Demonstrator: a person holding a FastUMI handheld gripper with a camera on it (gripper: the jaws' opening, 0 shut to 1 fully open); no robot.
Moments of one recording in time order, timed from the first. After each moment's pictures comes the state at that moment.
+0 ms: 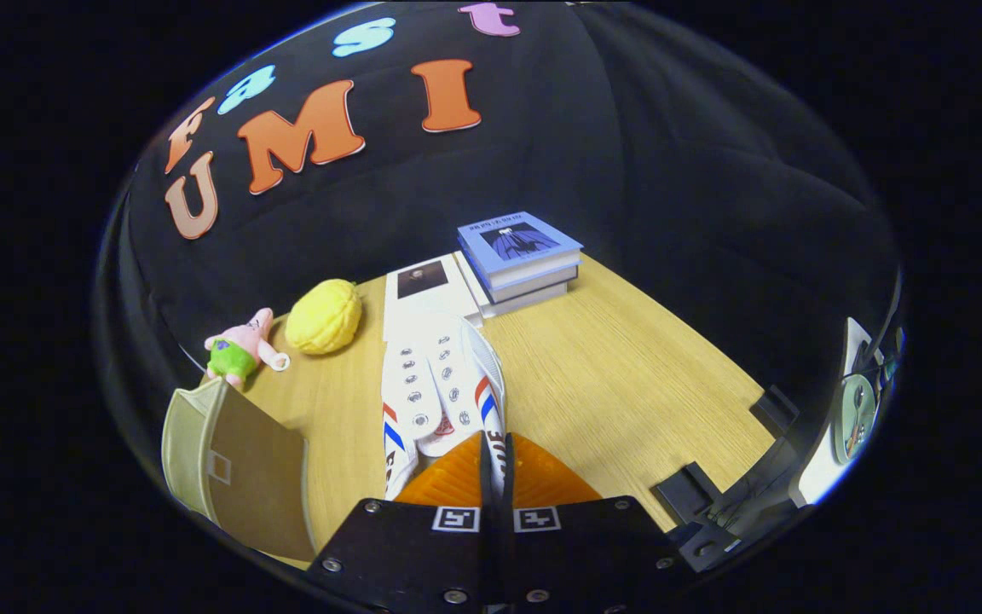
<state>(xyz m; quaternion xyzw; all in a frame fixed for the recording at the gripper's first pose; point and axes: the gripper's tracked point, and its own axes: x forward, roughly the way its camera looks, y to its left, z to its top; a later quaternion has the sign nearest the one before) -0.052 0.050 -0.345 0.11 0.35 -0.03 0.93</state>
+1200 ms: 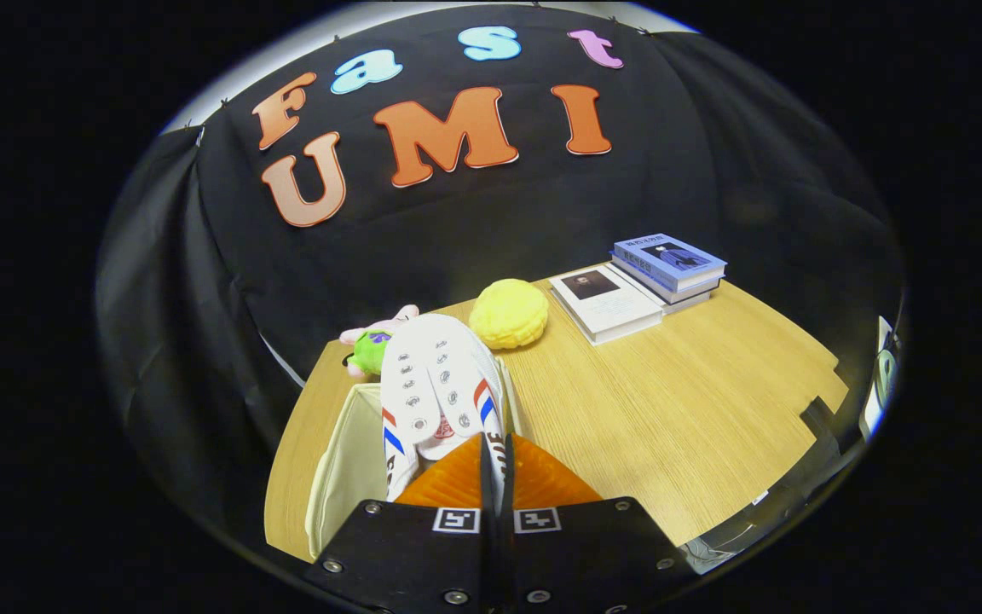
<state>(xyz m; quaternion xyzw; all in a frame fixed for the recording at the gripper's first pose) -0.113 0.325 -0.292 0.12 0.32 0.04 0.94</state>
